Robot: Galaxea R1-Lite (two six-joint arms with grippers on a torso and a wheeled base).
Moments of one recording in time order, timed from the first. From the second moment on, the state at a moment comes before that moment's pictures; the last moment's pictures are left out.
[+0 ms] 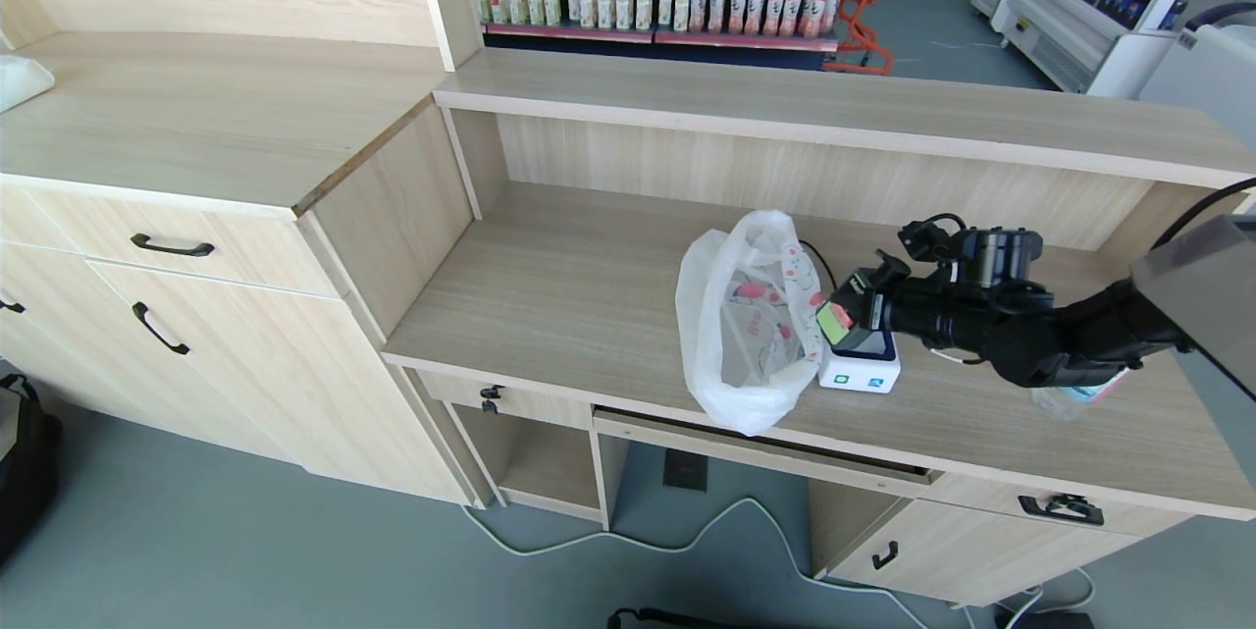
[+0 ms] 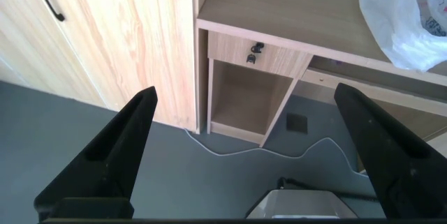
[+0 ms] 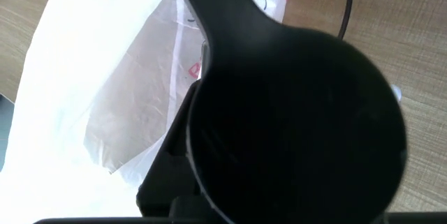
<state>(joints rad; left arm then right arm) -0.01 0.00 0.00 0.00 0.00 -0.07 0.03 2.27 -1.30 -0.66 0.37 0.07</state>
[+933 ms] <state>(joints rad) -0.01 0.00 0.00 0.00 0.00 -0.07 -0.29 1.82 -0.78 -0.80 0.37 -0.58</state>
